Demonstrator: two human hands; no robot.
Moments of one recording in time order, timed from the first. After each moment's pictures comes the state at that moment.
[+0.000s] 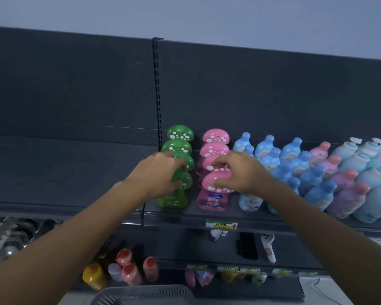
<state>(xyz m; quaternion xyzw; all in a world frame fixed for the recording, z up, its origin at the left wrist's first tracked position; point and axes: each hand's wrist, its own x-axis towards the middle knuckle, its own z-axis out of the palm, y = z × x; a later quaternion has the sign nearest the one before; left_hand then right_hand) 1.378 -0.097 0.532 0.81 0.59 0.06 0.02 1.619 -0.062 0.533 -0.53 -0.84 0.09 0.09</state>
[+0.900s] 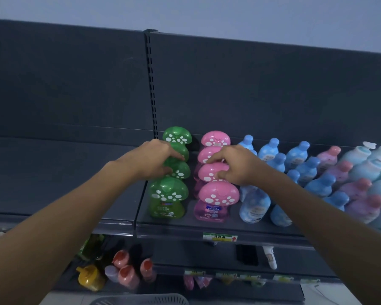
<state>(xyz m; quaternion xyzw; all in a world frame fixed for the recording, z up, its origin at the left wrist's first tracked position) 1.360 -0.011 0.533 0.83 0.55 0.01 0.06 1.620 0.005 0.531 -0.49 -0.87 0.10 0.05</state>
